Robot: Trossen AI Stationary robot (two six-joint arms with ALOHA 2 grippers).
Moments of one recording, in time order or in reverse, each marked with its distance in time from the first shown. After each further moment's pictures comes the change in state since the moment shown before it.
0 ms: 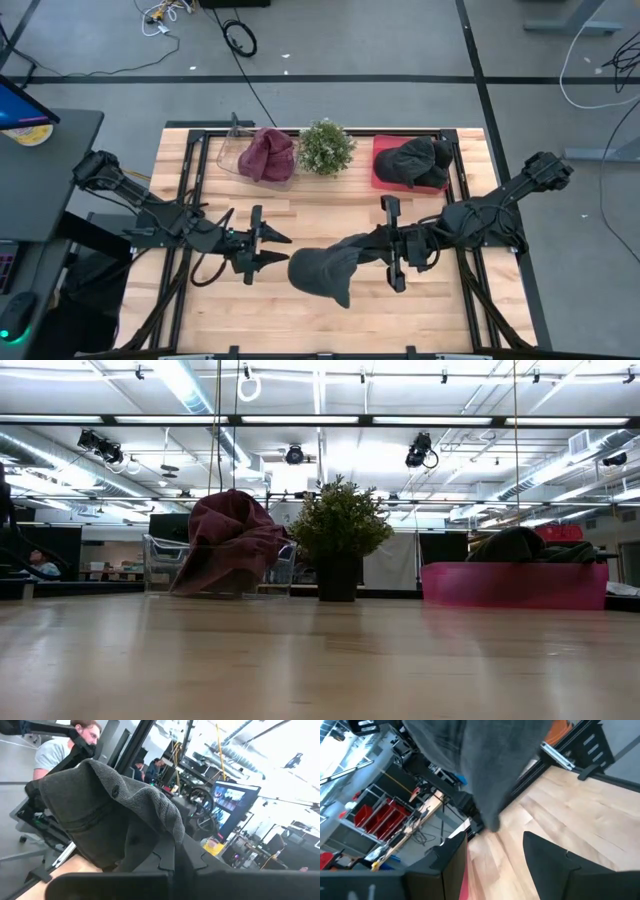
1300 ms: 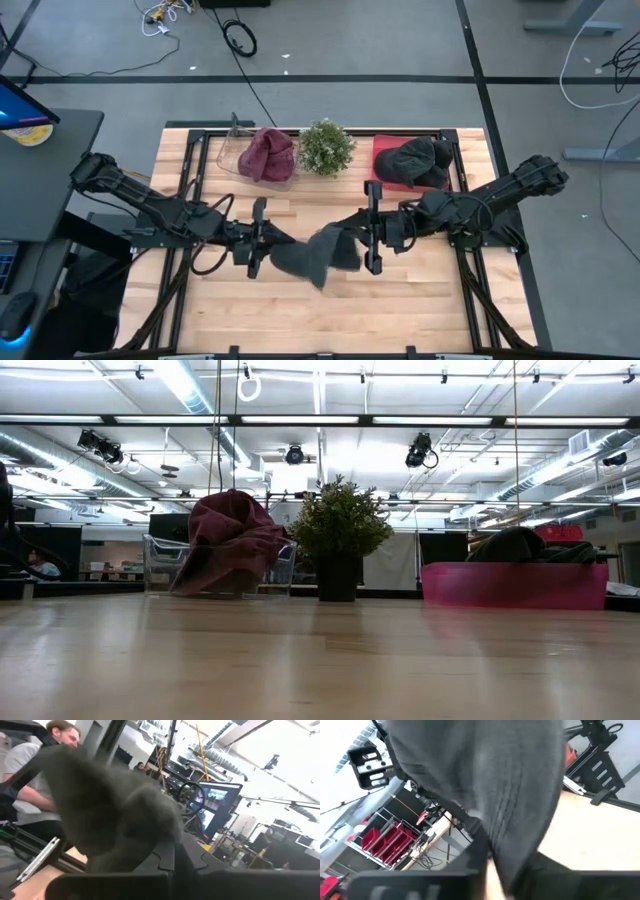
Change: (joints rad) left arm 0.092 0.001 0.000 0.139 0.162 0.073; right arm -0.144 0.079 0.000 0.156 -0.090 0.012
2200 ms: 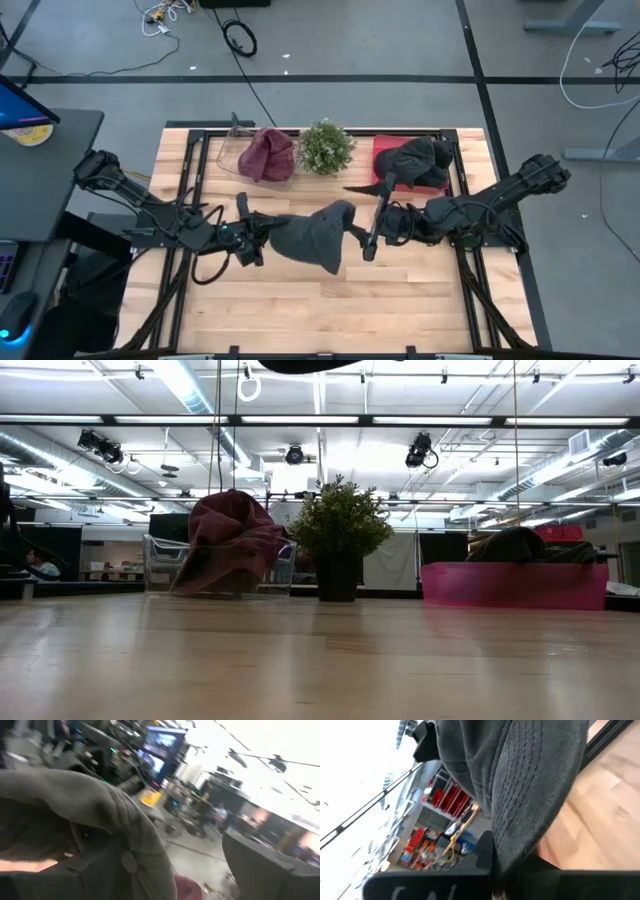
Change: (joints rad) left arm -0.114 0.001 0.000 0.015 -0.512 0.238; right arm 0.061 -0.030 0.000 -0.127 0.445 0.014
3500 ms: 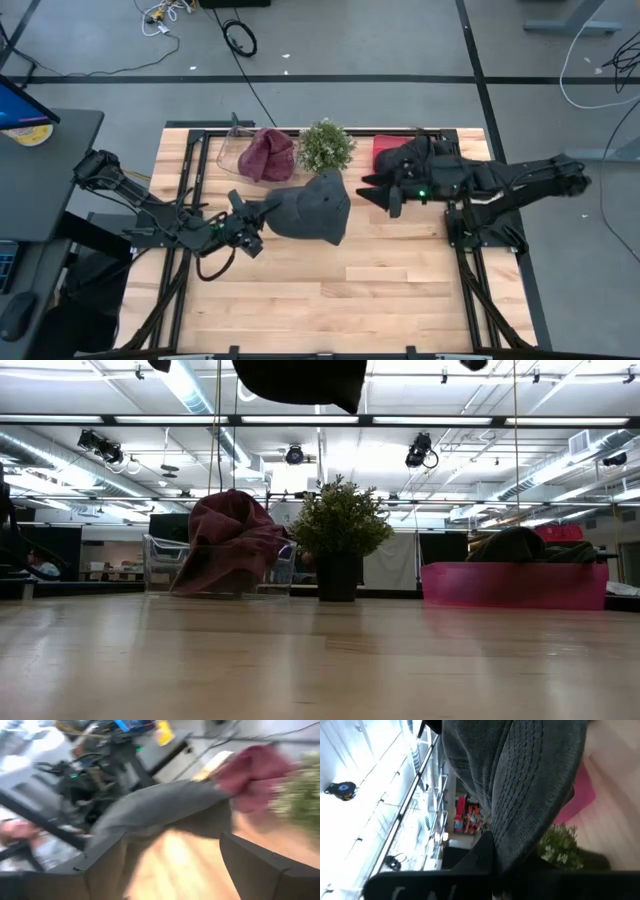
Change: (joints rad) left arm -0.005 -0.001 0.000 0.004 -0.290 0.375; right arm -0.258 -0.240 -0.001 -0.588 -0.358 1.330
